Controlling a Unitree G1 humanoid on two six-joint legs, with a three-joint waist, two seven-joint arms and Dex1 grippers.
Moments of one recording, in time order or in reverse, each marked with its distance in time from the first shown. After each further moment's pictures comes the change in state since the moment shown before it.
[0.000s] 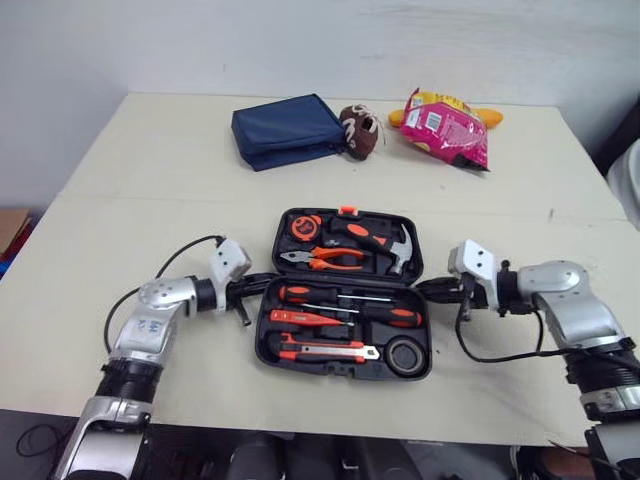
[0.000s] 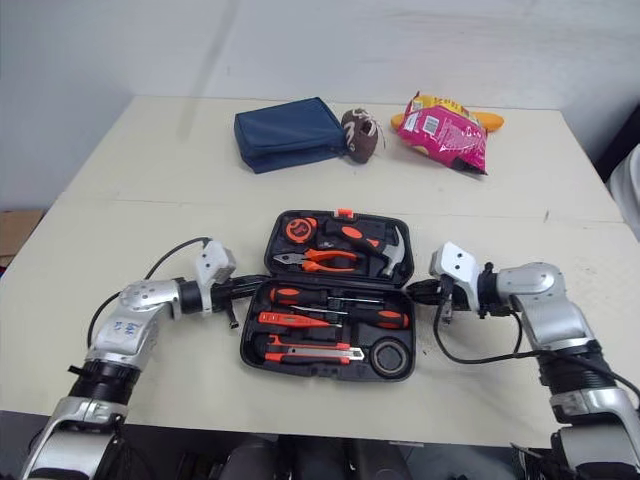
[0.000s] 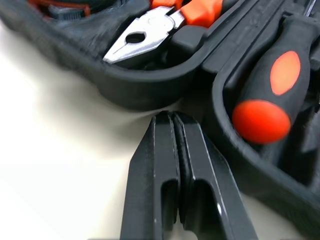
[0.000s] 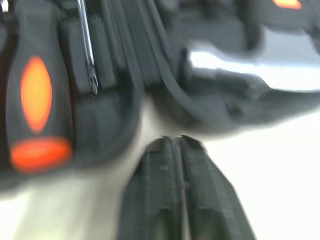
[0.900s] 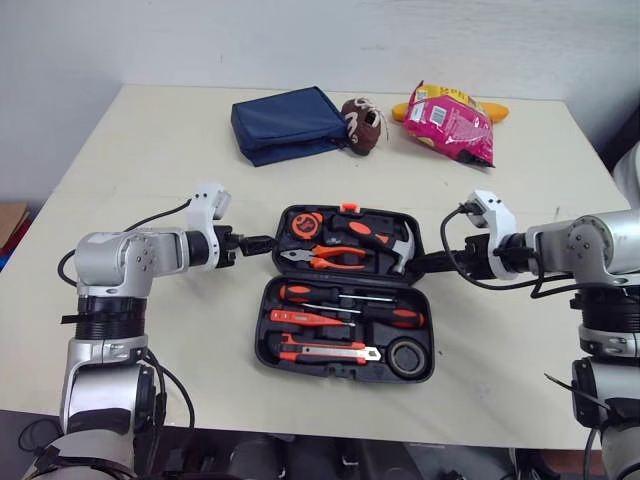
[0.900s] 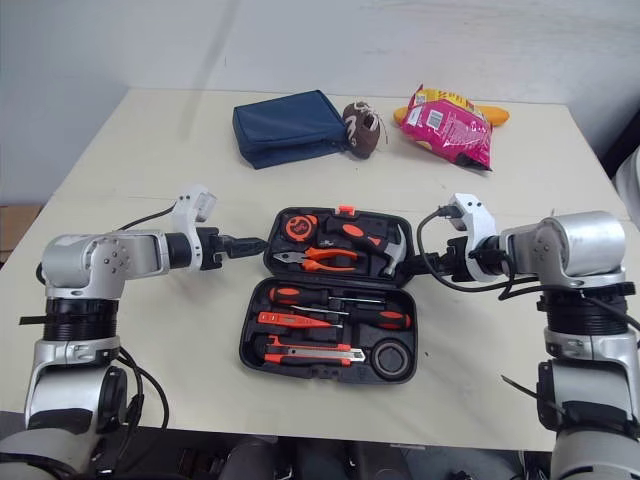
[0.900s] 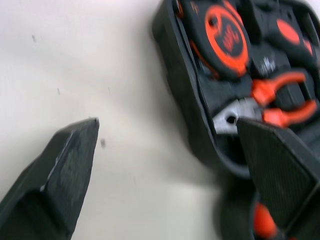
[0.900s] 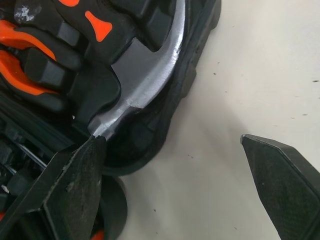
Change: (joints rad) left arm -0.414 -0.016 0.108 -0.030 -0.253 0.996 0.473; right arm -0.351 0.113 -0.122 -0.200 0.286 1.390 -0.569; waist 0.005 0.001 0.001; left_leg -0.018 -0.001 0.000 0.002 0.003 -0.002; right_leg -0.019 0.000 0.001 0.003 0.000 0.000
